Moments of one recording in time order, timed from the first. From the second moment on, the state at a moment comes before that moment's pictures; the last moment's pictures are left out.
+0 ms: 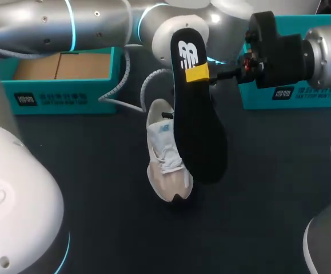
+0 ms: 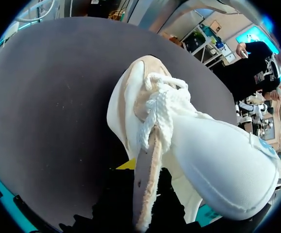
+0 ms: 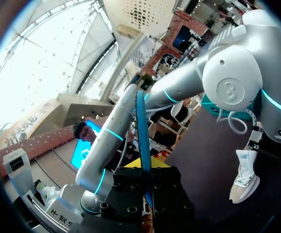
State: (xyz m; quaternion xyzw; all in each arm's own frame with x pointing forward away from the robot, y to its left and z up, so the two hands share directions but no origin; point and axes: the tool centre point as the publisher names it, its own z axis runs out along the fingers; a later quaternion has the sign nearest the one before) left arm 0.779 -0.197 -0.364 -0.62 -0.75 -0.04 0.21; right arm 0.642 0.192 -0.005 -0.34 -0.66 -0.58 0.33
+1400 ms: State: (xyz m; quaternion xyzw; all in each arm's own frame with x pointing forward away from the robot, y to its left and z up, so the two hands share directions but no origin) left arm 0.797 -0.210 -0.339 -0.65 -0.75 0.03 0.16; right arm 0.642 0.192 -0.005 -0.34 -0.66 -0.58 0.33
